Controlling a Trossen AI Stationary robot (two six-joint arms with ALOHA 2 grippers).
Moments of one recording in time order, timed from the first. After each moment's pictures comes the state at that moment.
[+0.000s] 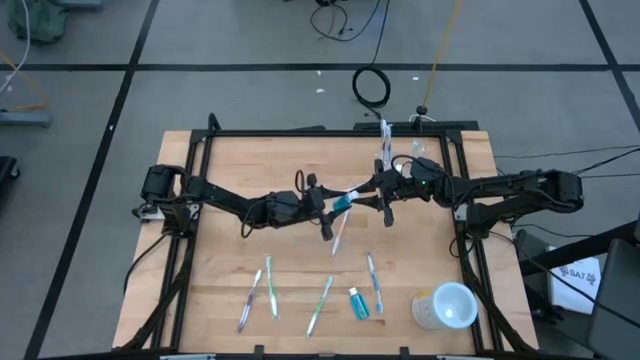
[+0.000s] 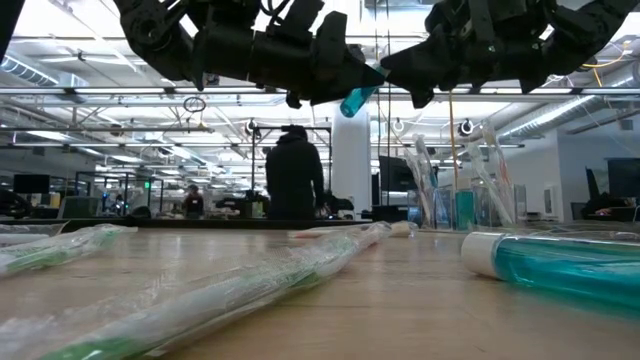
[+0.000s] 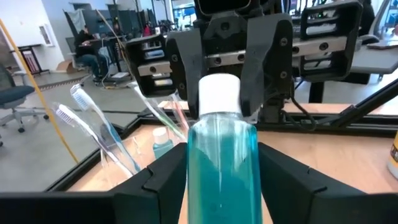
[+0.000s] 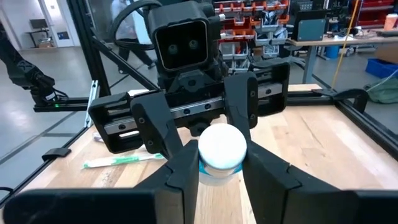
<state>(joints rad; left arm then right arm) -0.04 1.80 0.89 0.88 -0.32 0.09 -0.25 1.20 0.50 0.64 -0.37 0.04</state>
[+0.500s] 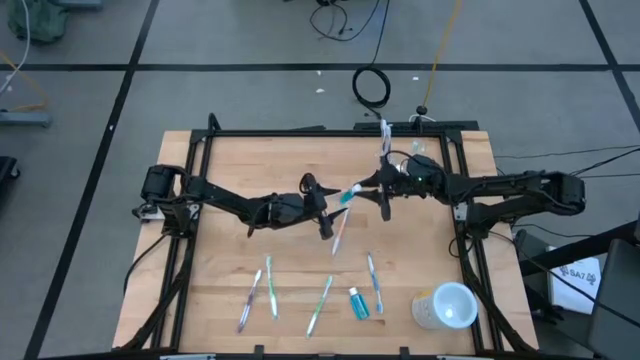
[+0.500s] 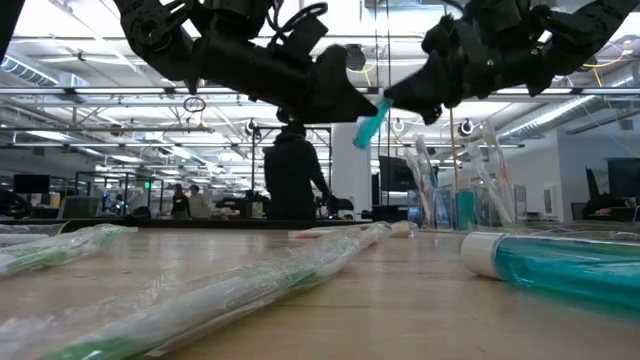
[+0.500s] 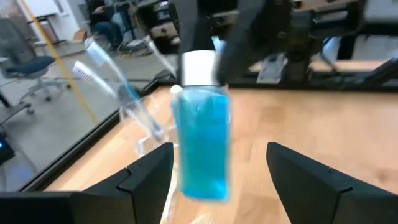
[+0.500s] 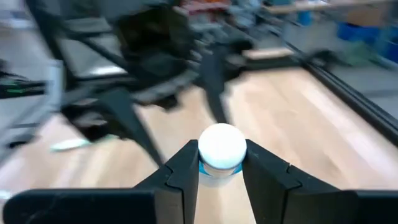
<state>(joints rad) -0.04 1.80 0.89 0.72 -0.40 0.07 -0.30 1.17 0.50 0.46 -0.26 0.04</state>
